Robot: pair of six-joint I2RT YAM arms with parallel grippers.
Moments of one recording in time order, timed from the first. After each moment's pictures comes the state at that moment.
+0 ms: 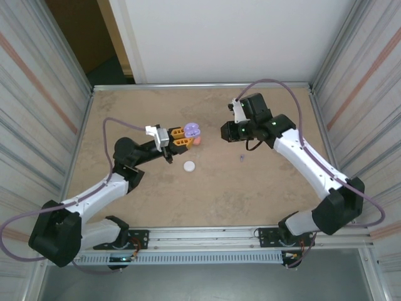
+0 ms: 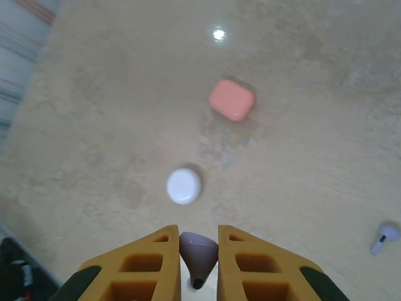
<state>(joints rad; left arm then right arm) -0.50 1.17 0.58 0.92 0.76 -0.06 0.52 1.39 1.35 -0.75 -0.27 0.35</state>
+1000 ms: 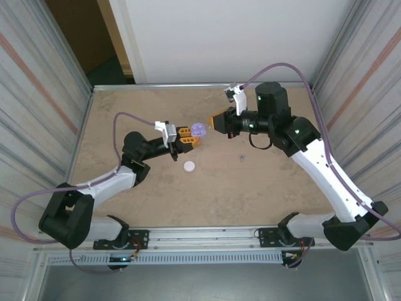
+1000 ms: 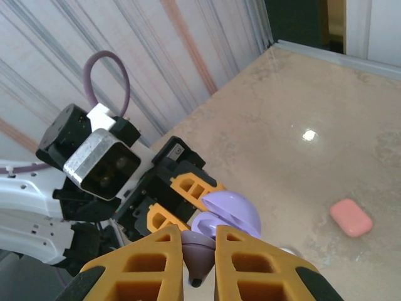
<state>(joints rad) -0.50 1.32 0.62 0.97 0.82 -0.10 0.62 1.27 1.52 -0.66 -0.49 0.23</state>
